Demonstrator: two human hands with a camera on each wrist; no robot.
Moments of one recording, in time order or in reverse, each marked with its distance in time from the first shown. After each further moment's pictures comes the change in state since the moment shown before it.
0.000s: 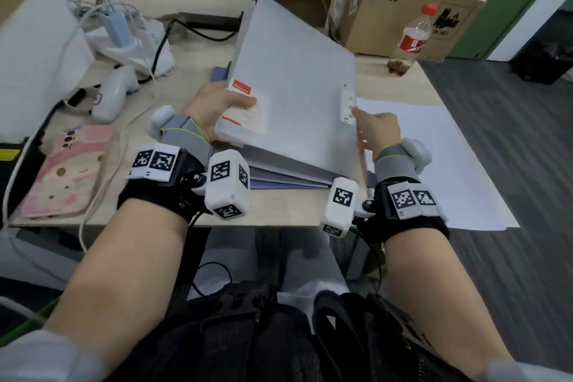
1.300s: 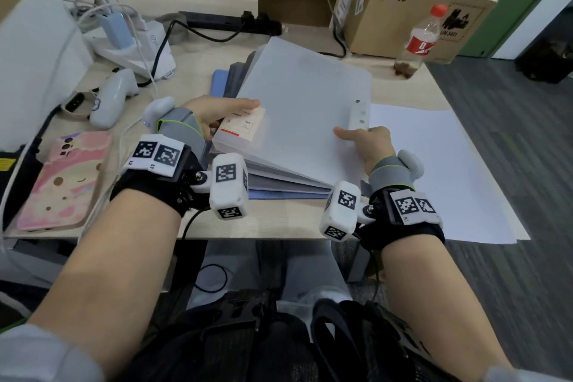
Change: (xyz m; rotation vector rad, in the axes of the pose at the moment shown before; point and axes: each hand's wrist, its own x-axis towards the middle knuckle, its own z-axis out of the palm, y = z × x) left_hand 0.043 -0.005 -0.021 0.332 -0.005 -0.335; right_hand -0.004 0.006 0.013 0.034 -0.112 0.086
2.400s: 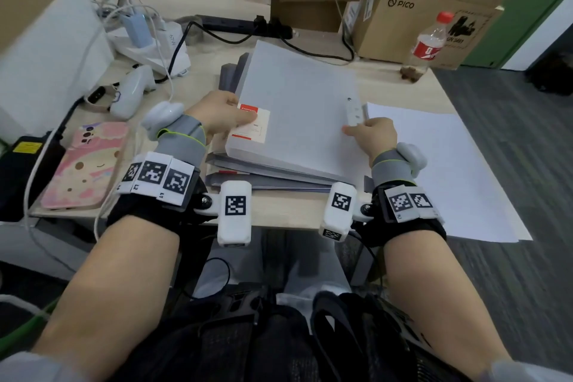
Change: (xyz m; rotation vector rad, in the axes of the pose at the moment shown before) left_hand -0.047 -0.016 0.002 0.160 0.114 0.300; right_hand -0.011 -0.011 0.001 -0.231 0.037 -0.118
